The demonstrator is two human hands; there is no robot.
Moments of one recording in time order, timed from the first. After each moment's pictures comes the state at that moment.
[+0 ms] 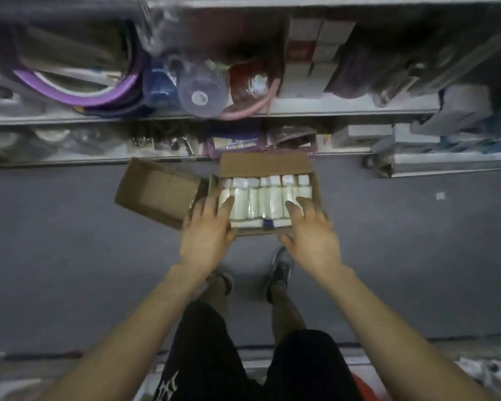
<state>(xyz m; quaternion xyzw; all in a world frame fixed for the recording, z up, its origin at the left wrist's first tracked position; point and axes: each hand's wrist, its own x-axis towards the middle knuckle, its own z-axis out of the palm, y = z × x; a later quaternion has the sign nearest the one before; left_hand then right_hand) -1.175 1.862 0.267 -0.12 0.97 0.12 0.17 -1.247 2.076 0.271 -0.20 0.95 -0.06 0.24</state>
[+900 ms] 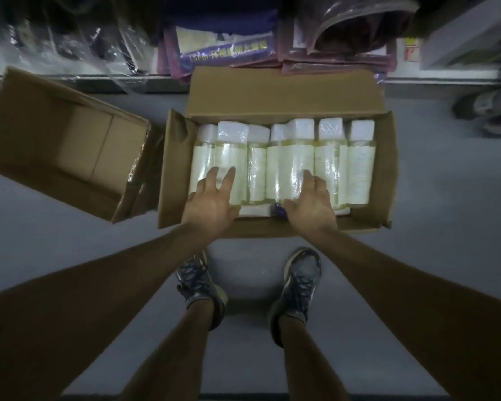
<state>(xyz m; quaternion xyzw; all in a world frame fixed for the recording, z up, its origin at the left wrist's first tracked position) -1.210 1.859 -0.269 -0.15 0.93 0.16 0.30 -1.297 2.072 -0.265 -0.01 0.91 -0.17 0.37</state>
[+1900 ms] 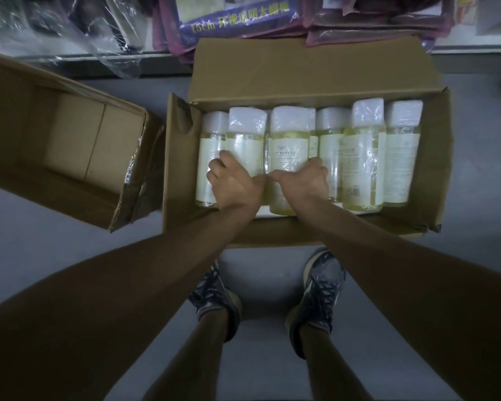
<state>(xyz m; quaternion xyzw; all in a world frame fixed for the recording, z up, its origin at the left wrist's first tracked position) -1.264 1.883 -0.343 -0.44 0.83 0.28 0.17 -1.321 1.987 -0.327 0.22 0.88 -0.24 0.35</state>
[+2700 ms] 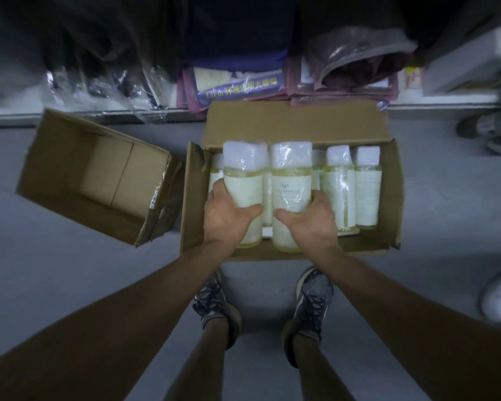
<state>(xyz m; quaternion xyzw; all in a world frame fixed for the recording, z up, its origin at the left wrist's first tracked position) -1.251 1.861 -0.231 -0.43 0.78 0.43 0.12 -1.308 2.025 -0.213 0.15 0.87 -0.33 0.34</state>
